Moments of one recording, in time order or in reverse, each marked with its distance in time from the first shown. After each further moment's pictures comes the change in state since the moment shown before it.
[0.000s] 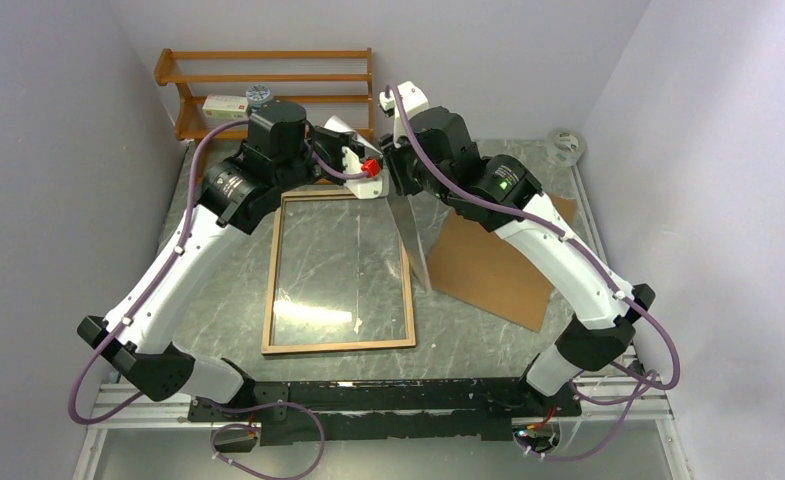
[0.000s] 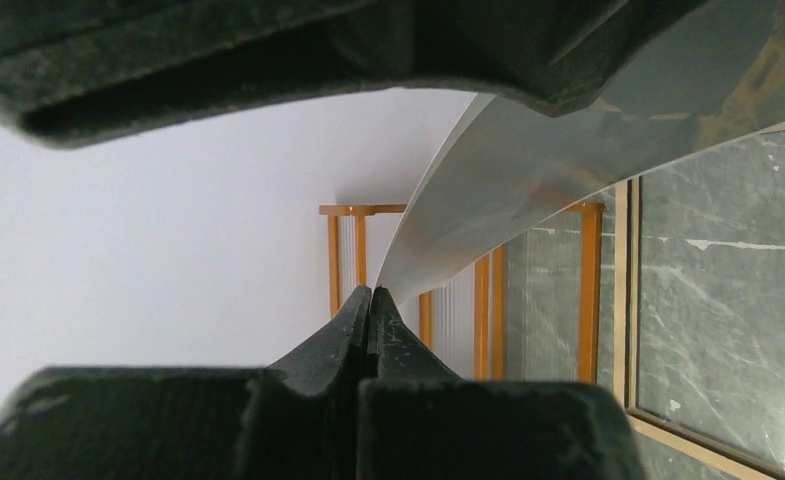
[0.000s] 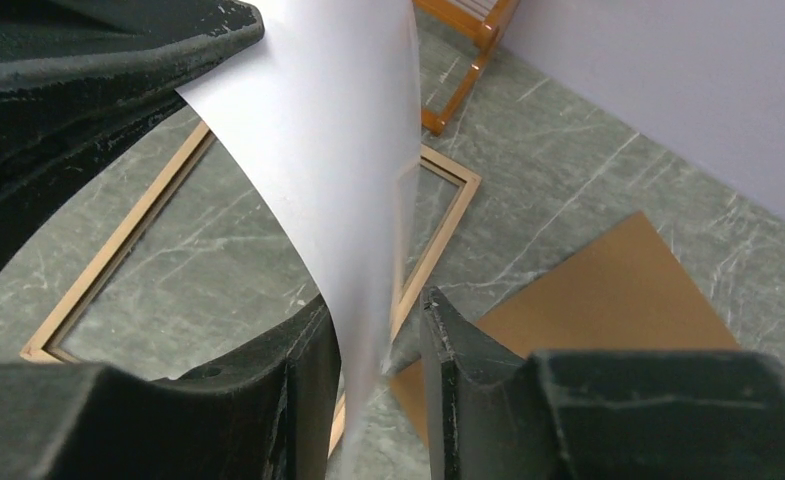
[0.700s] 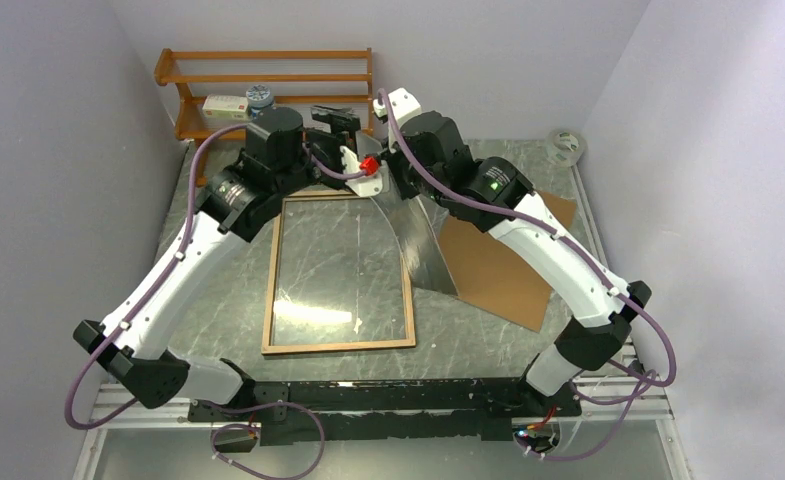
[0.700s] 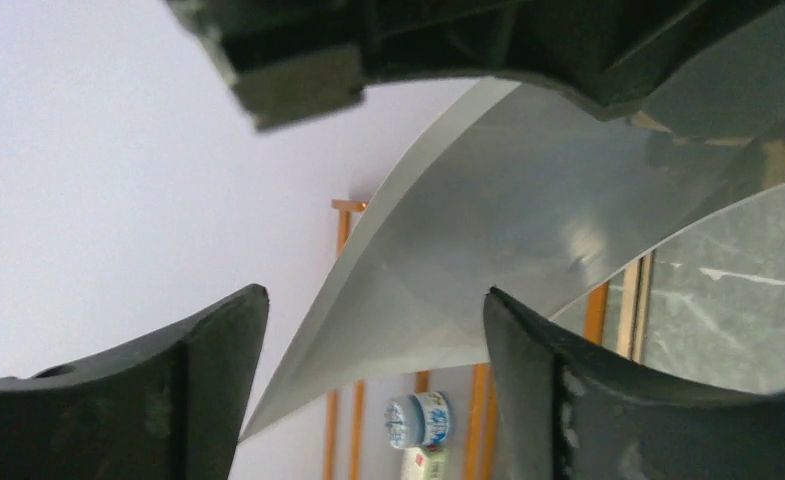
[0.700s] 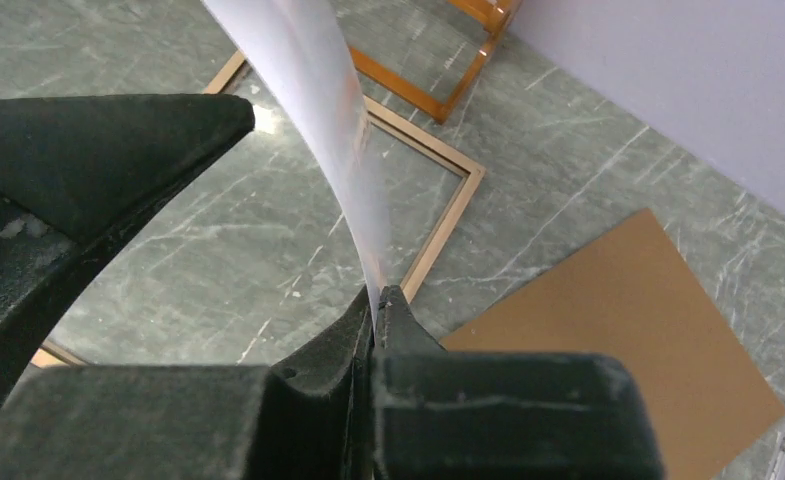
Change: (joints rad) left arm 0.000 -0.021 -0.049 0.090 -0.011 -0.041; right arm 0.000 0.008 -0.034 0.010 -0.017 -0.019
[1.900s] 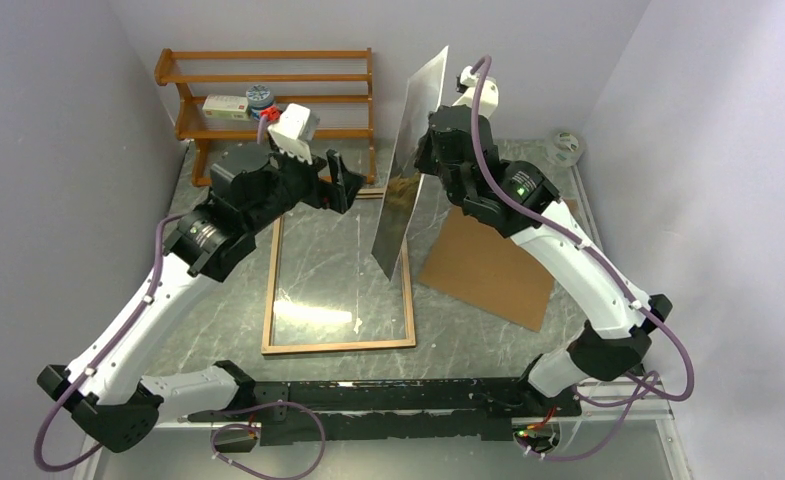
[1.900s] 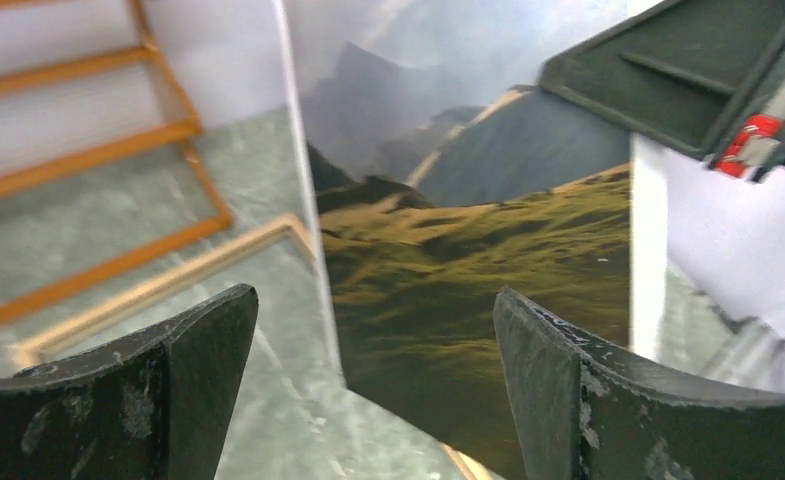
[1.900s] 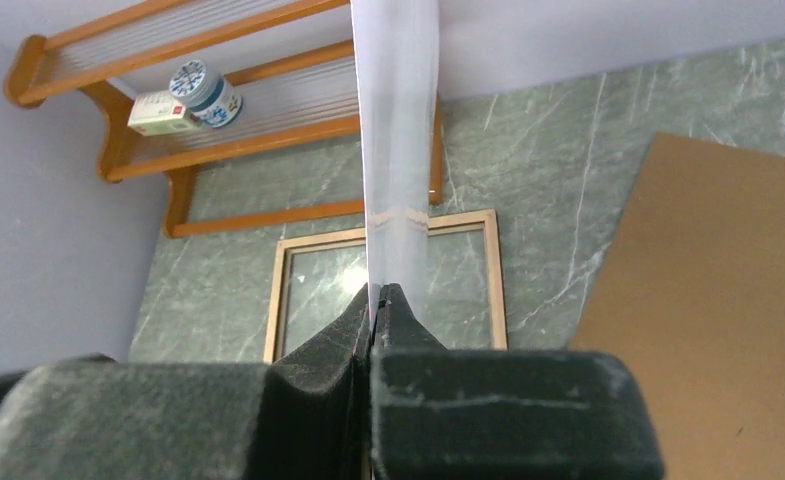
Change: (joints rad) left arm 0.000 -0.264 -0.301 0.167 -0.177 -1.414; right arm -0.033 -0.092 -0.057 0.121 0.318 0.531
